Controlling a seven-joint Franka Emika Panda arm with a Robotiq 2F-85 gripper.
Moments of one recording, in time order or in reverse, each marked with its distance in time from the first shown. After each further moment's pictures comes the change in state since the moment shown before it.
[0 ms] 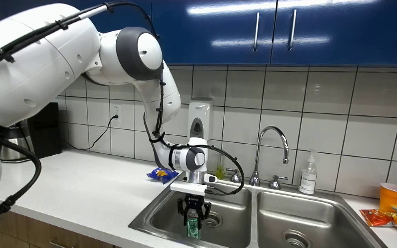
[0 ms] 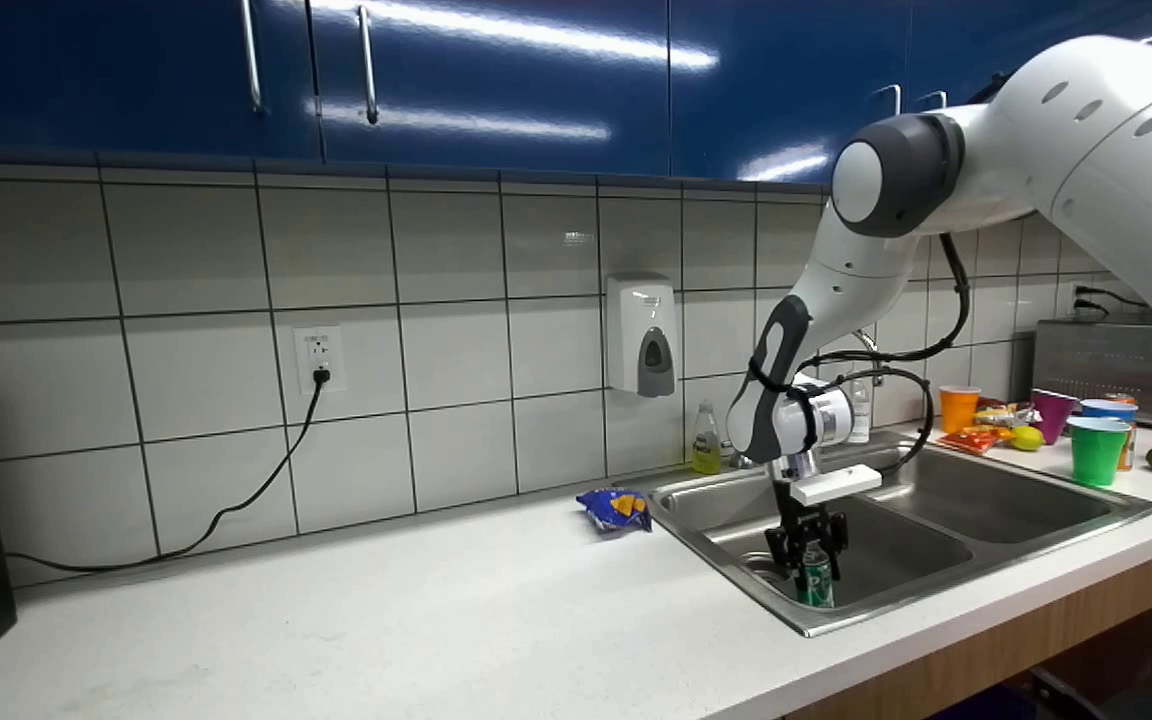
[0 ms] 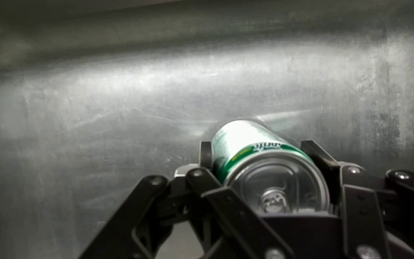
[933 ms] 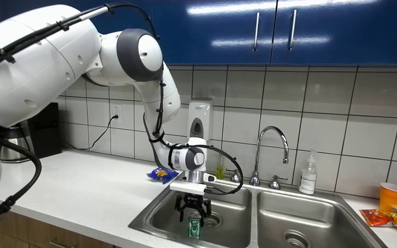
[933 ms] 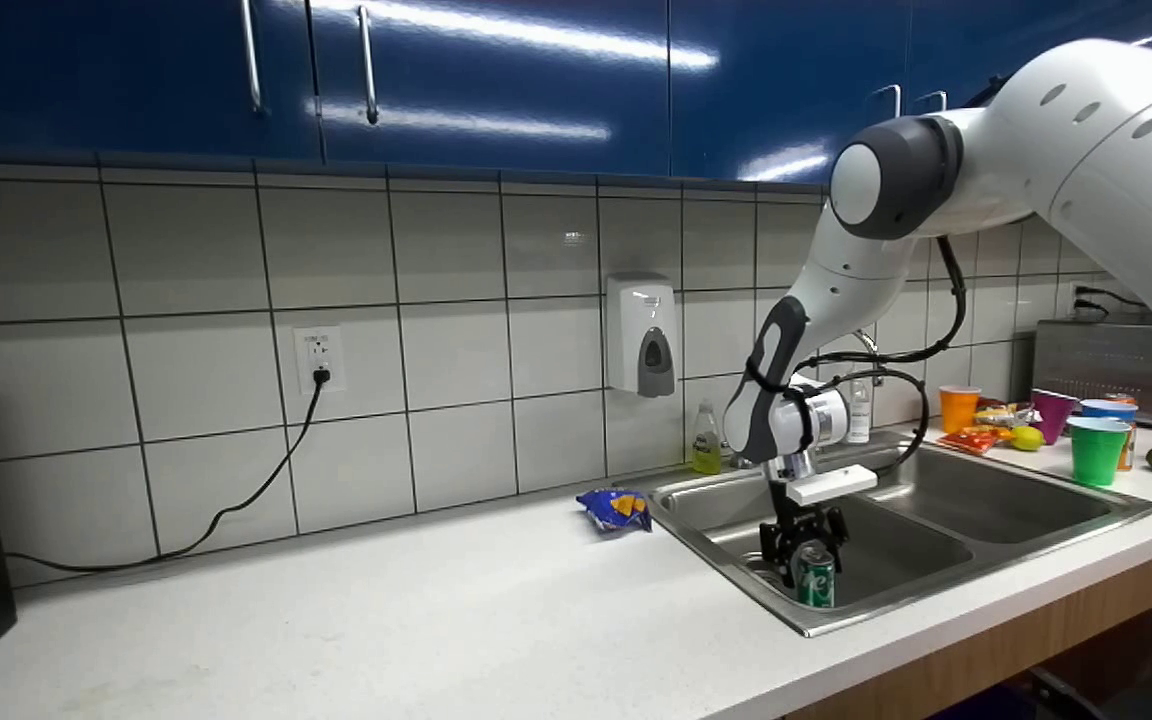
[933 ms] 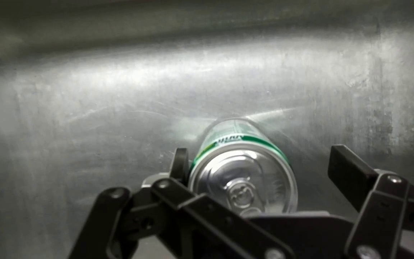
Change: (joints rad) arm 0.000 0.006 0.009 0.013 0.000 -0.008 0.000
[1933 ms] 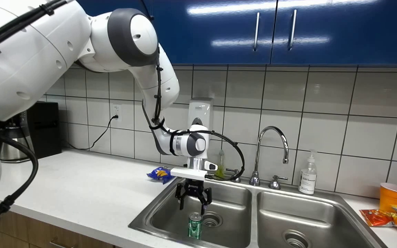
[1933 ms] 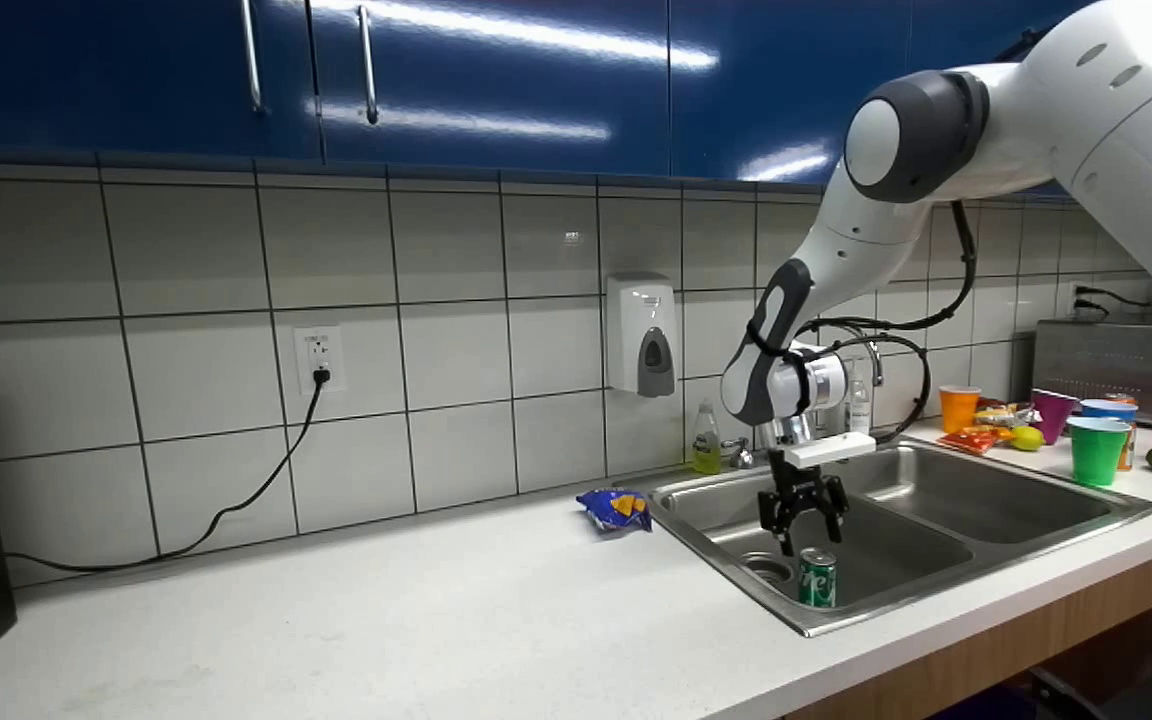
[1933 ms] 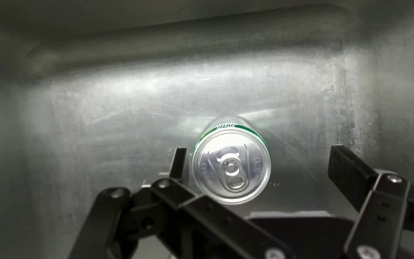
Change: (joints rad) arm -0.001 -0.108 0.001 -0.022 0.000 -0.108 0.000
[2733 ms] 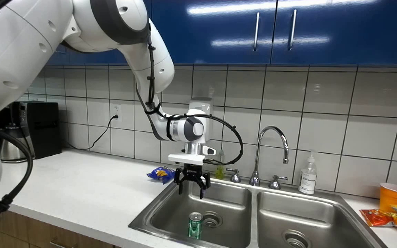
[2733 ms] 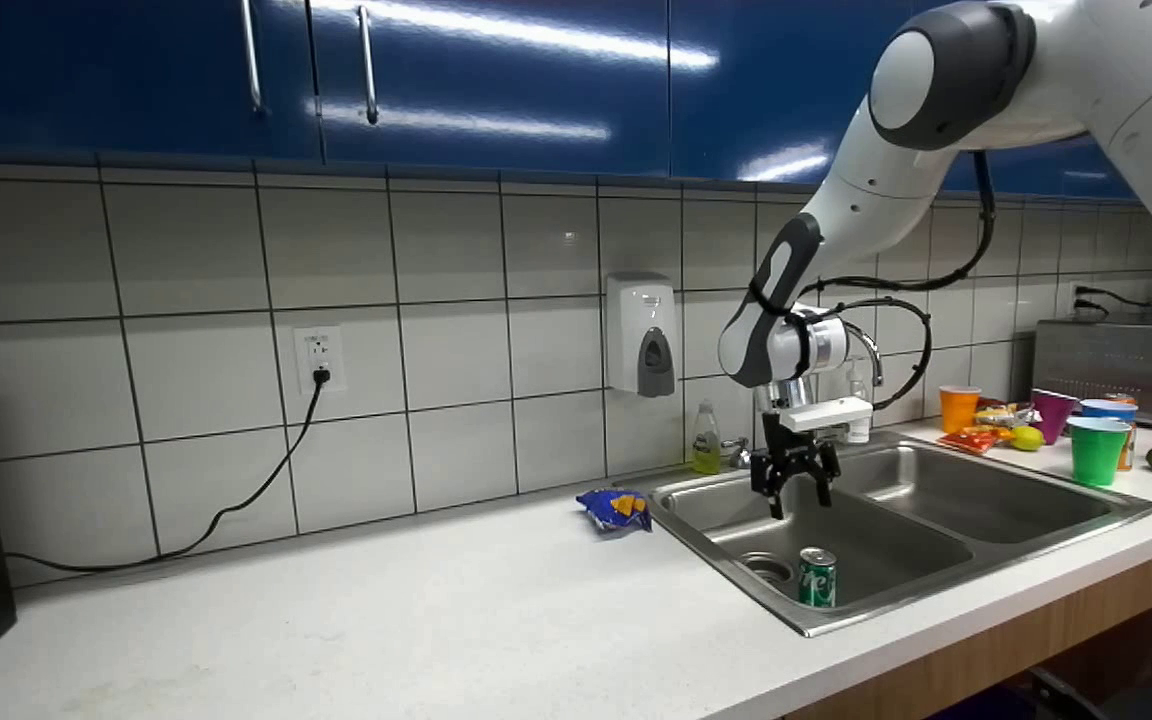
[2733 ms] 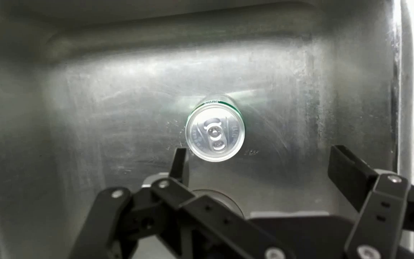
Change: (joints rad) arm 0.006 -0.145 0.012 -0.073 0.000 0.000 0.000
